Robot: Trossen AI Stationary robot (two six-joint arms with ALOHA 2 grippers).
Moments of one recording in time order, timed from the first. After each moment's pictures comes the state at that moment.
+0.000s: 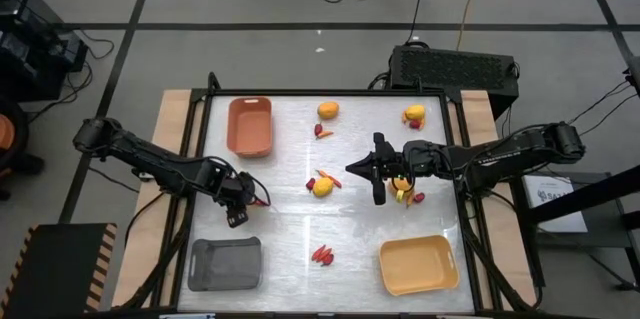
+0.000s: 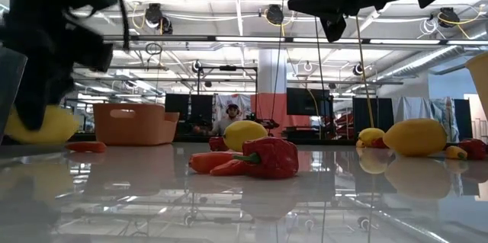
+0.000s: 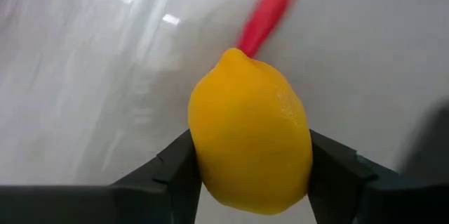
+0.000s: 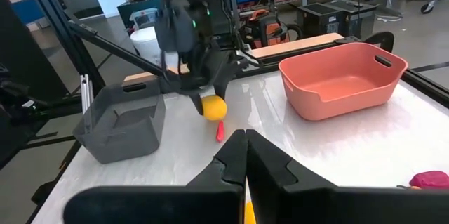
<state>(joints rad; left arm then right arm) -0.25 1.18 0.60 -0.76 0.05 -0.71 0.06 1.19 0.62 0.38 0.09 0.25</state>
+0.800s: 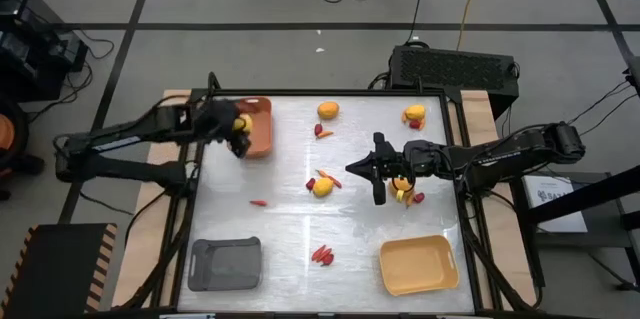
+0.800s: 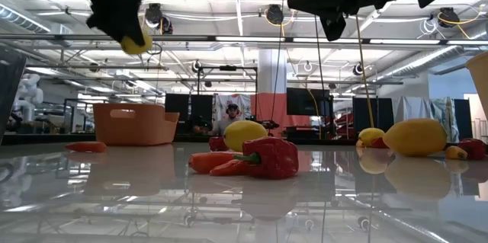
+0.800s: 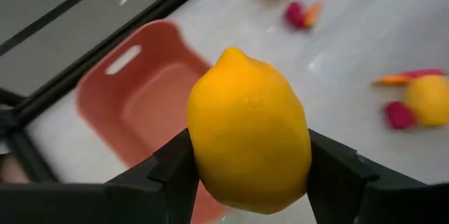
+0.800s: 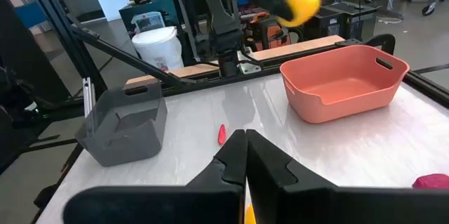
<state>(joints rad) 0.35 0.97 0.97 -0.95 -0.26 -0.37 0.06 1.19 0.62 0.40 0.08 0.27</state>
